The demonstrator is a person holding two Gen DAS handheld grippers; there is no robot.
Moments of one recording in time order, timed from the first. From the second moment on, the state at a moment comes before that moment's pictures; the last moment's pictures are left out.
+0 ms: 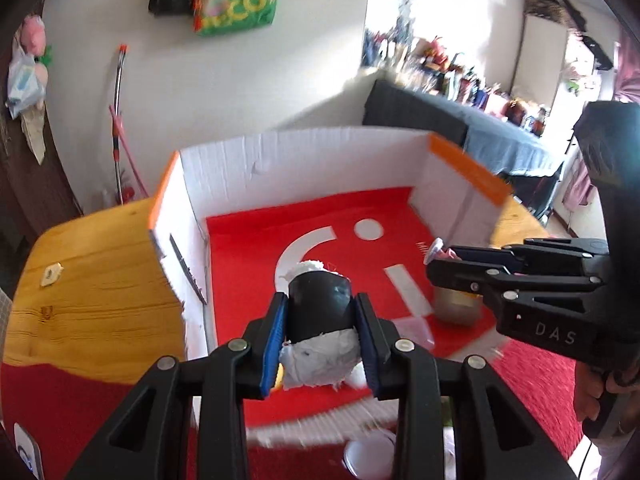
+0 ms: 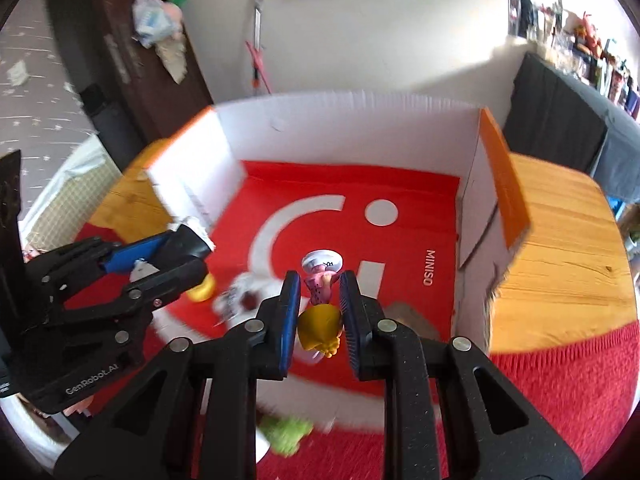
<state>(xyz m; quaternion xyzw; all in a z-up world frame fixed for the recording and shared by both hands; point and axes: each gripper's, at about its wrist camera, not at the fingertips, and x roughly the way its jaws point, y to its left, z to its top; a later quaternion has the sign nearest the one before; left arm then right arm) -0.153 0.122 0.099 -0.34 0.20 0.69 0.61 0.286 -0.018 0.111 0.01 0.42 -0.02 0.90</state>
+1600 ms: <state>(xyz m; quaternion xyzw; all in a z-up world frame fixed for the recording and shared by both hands) -0.177 0.172 0.042 -0.39 0.30 0.66 0.57 0.344 -0.034 0.059 -0.02 0.52 -0.09 0.85</state>
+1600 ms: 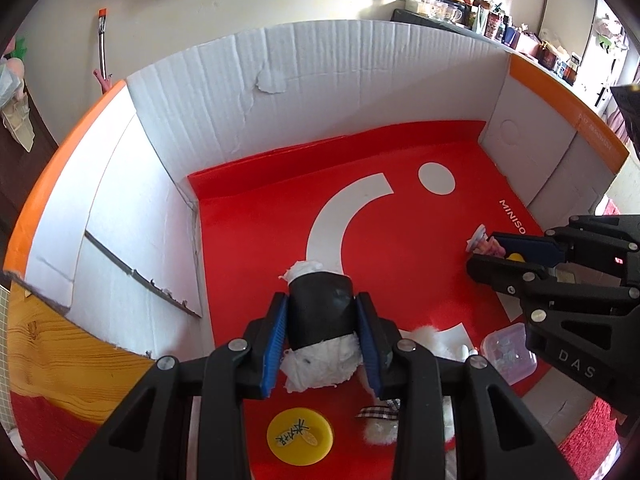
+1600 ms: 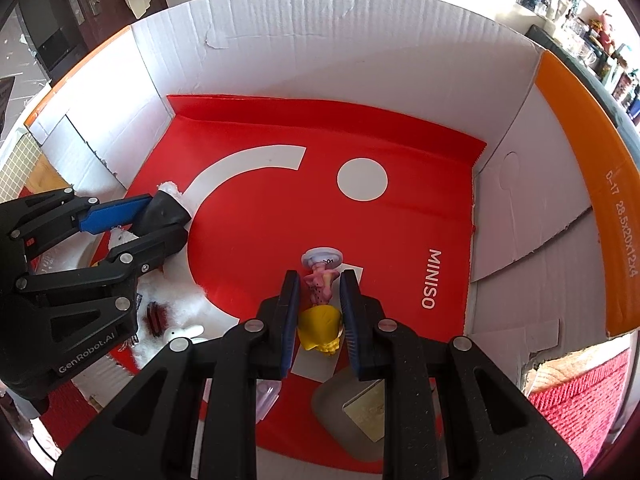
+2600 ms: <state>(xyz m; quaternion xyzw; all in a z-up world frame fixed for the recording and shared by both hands) -0.180 0.171 0.044 -0.39 0.29 0.66 0.57 0.341 -0.031 0.054 -0.02 0.51 -0.10 0.85</state>
